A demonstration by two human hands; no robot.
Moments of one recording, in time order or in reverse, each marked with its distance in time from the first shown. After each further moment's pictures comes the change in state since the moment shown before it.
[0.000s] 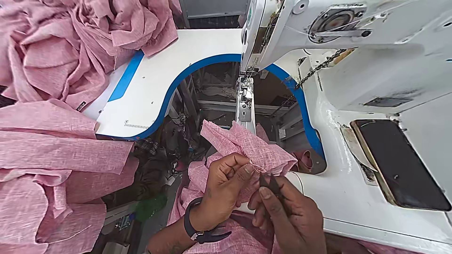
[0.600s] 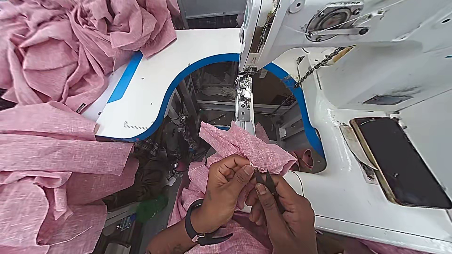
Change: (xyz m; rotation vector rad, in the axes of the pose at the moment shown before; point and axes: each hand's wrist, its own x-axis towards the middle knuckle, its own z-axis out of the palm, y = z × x) left_hand -0.003 -0.003 0.002 -0.054 0.000 0.013; right_hand -0.002 0.011 0.008 -0.101 0.069 -0.033
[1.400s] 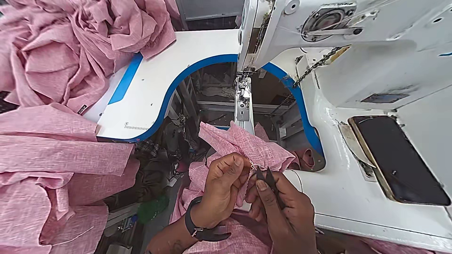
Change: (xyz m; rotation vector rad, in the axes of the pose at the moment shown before) left_hand 0.002 -0.001 -0.003 -0.249 0.000 -0.081; right_hand 0.002 0.001 0.002 0.047 0.029 -0.016
